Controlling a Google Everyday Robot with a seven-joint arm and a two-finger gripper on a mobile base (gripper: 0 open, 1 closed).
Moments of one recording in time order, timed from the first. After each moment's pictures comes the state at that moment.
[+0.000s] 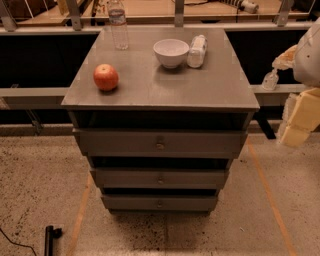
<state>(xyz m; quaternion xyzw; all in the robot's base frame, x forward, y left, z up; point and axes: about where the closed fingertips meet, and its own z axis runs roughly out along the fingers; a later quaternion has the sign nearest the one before) 0.438 -0.217 0.976 -0.60 0.78 -0.03 0.16</state>
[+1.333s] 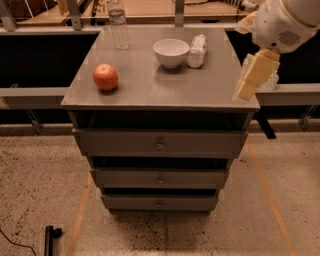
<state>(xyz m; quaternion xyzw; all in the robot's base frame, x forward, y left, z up) 0.546 -0.172 0.996 -0.63 0.73 -0.02 0.27</state>
